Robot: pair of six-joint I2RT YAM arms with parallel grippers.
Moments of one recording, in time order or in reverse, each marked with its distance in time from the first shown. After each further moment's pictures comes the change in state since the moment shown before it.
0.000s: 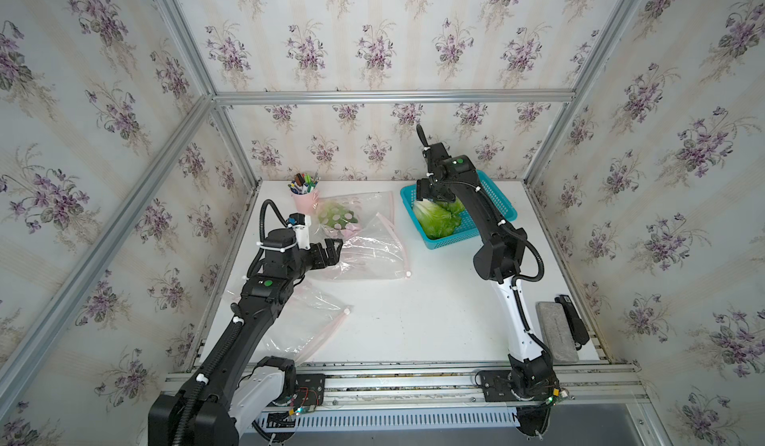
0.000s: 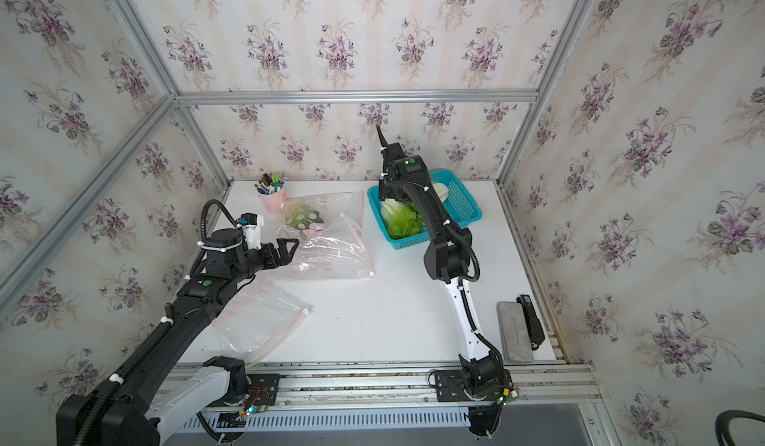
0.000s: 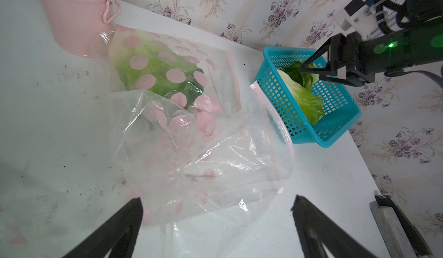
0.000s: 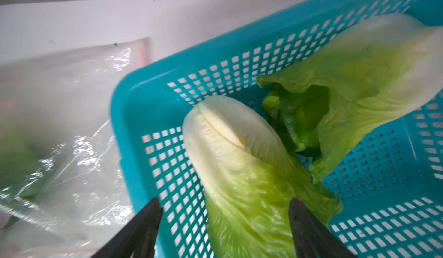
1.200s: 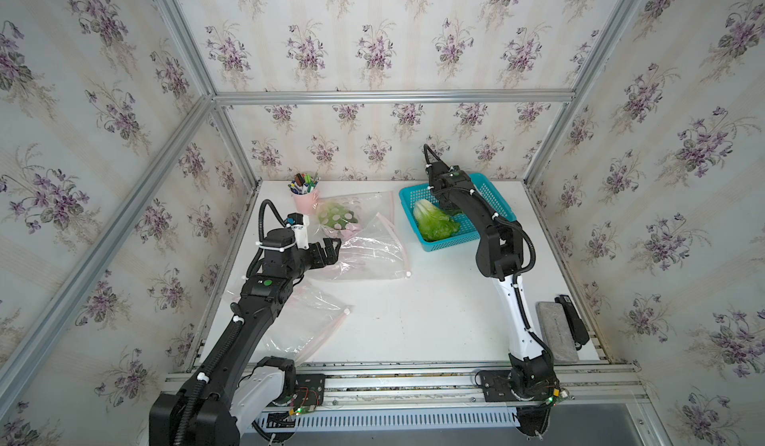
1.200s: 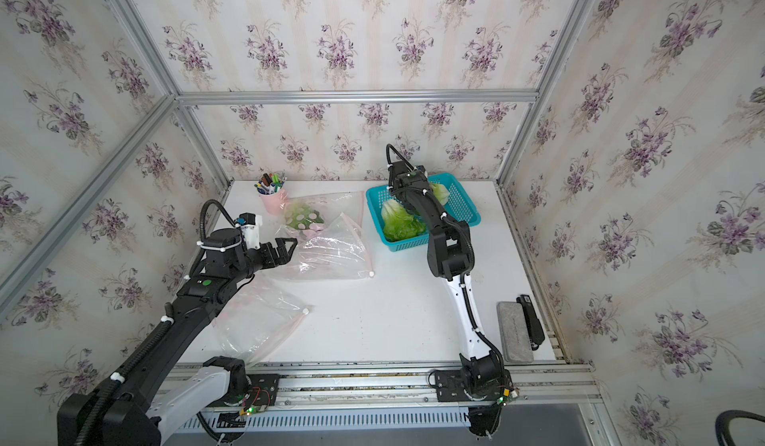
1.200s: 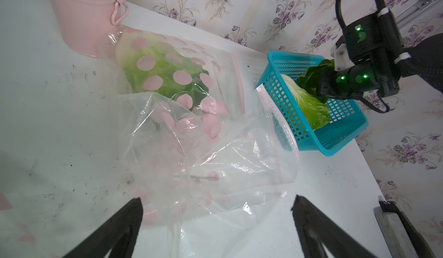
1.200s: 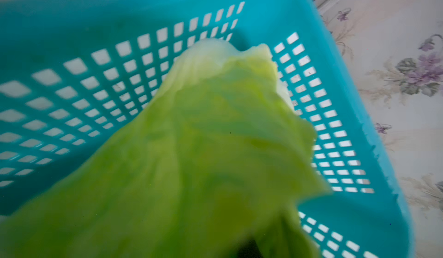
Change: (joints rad) left arm 0.013 0.005 -0.001 0.004 -0.008 -0.004; right arm -0.056 0.094 -0.223 0.175 0.558 0.037
